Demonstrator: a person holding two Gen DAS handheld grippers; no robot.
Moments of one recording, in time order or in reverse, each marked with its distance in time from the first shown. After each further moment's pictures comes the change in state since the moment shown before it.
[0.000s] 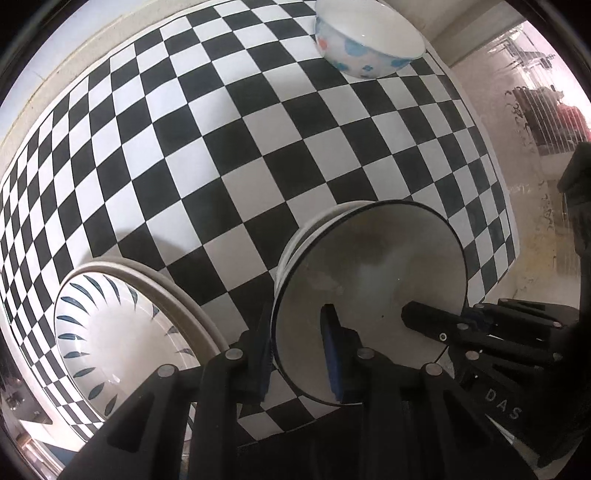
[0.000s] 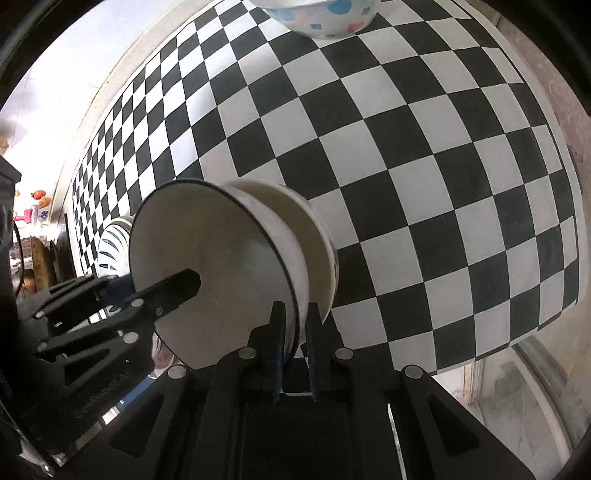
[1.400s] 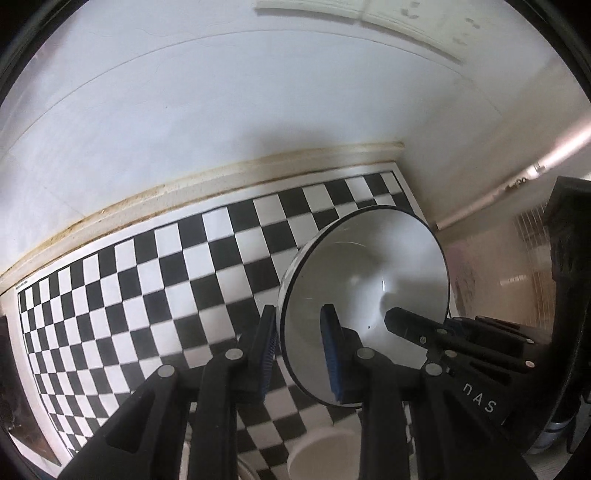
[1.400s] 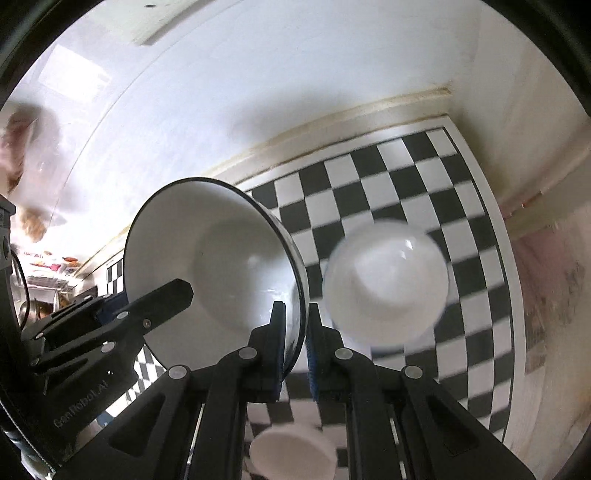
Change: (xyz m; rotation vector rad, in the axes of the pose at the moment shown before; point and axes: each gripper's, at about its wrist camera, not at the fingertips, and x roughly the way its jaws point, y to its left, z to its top) left arm -0.142 0.034 0.141 -0.109 -0.360 -0.008; right arm -0.119 0.077 0.186 -0.147 -0.291 0.029
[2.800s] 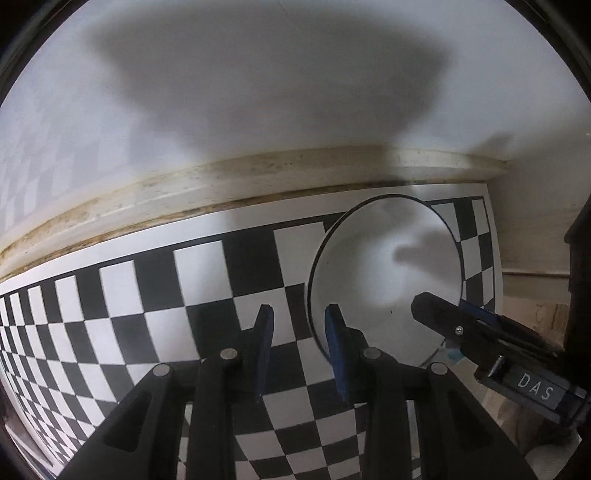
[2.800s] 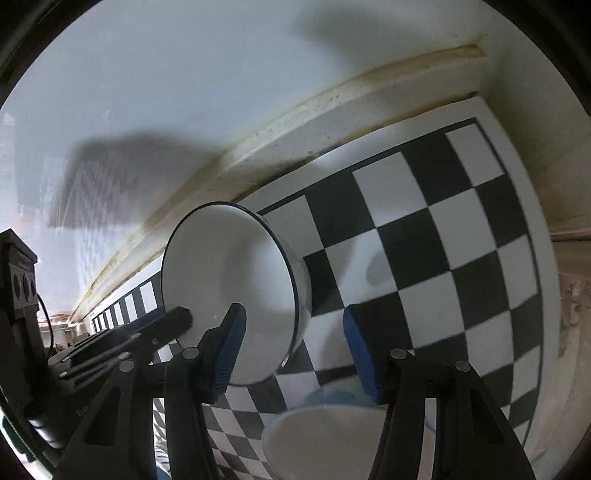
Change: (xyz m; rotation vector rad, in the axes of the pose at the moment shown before) left arm 0.151 0.059 0.106 -0.154 0.211 0.008; right arm 0.139 -0.070 0.147 0.149 0.119 0.038
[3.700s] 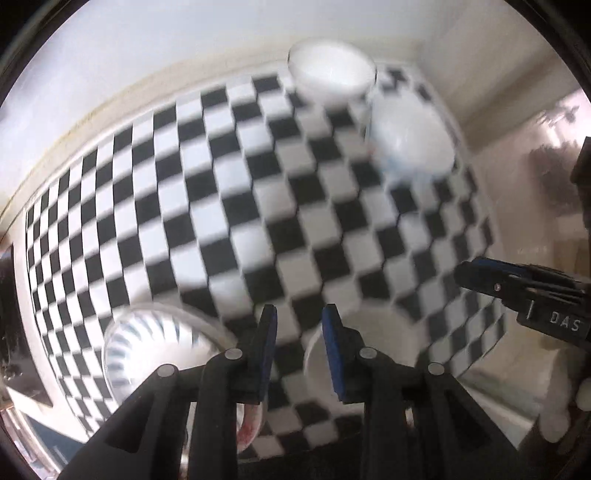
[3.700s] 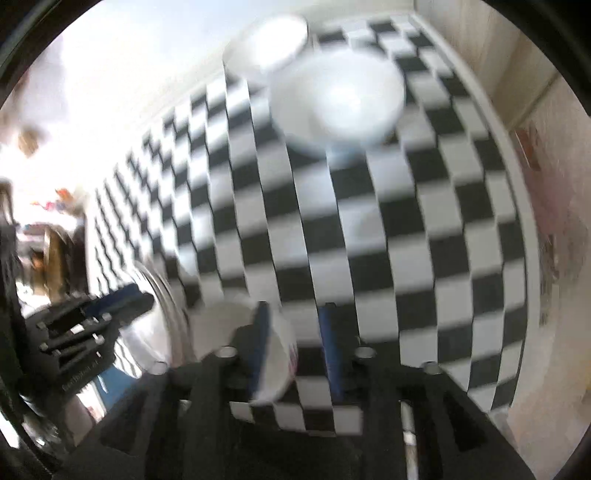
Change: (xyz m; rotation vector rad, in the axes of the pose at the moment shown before) left arm -0.089 -0.015 -0.254 0.114 -0.058 0.084; right arm -0.086 -0.002 -0.248 -0.151 -0.005 -0.010
